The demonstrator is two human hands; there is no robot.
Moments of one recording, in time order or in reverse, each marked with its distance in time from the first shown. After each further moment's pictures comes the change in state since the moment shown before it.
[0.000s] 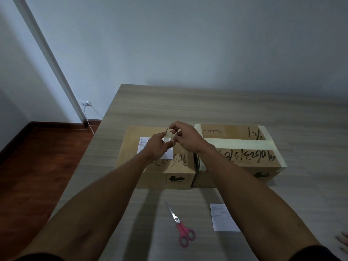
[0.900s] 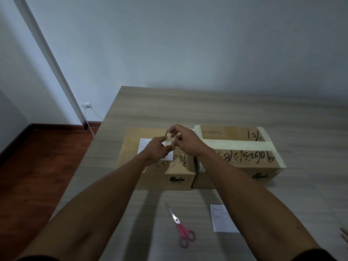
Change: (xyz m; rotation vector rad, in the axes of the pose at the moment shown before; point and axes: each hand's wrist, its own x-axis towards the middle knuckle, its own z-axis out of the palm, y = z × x) left_hand -0.004 -0.001 -0.004 0.034 -0.061 -0.088; right_hand -0.008 0.003 0.004 -0.002 -0.019 -0.023
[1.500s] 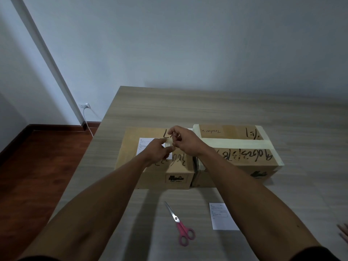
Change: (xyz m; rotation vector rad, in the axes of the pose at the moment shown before) left_hand -0.011 0.001 0.003 -0.034 -0.070 0.022; right_hand -0.007 0.001 -0.003 -0.026 -0.061 0.009
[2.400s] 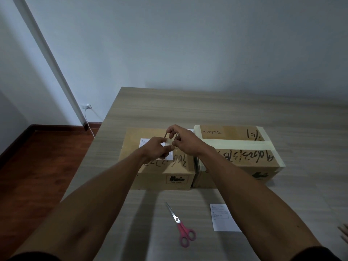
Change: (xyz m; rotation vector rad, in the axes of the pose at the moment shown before) left_hand 0.002 0.007 -0.015 -0.143 -0.103 -0.041; right_hand 0.003 -0.007 -0.002 -0.075 -0.048 -0.045
